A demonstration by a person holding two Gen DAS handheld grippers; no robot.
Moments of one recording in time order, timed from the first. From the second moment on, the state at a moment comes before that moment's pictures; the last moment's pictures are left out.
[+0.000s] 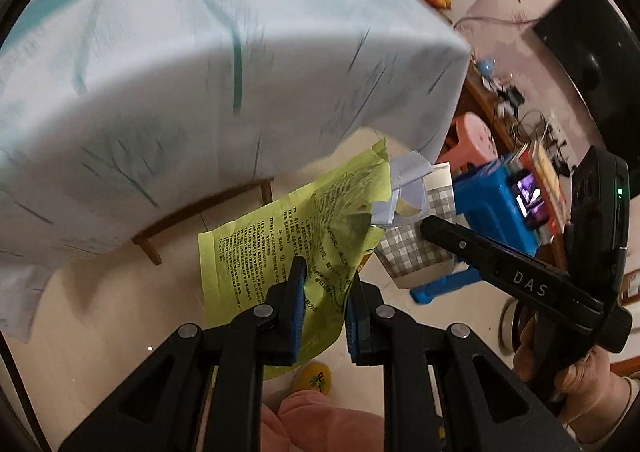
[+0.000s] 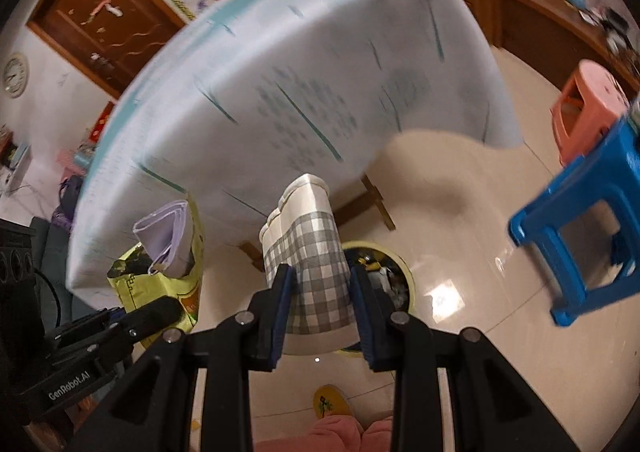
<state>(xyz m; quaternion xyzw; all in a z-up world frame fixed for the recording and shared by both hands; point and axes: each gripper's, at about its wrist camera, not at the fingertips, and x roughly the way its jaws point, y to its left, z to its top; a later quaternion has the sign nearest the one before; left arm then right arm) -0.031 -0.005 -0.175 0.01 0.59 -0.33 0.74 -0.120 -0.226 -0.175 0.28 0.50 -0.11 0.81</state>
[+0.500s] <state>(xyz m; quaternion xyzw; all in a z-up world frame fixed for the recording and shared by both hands) -0.008 -0.032 -0.372 0.02 0.60 -0.38 0.70 -0.133 -0.228 -0.349 0.28 0.52 -0.17 0.79</state>
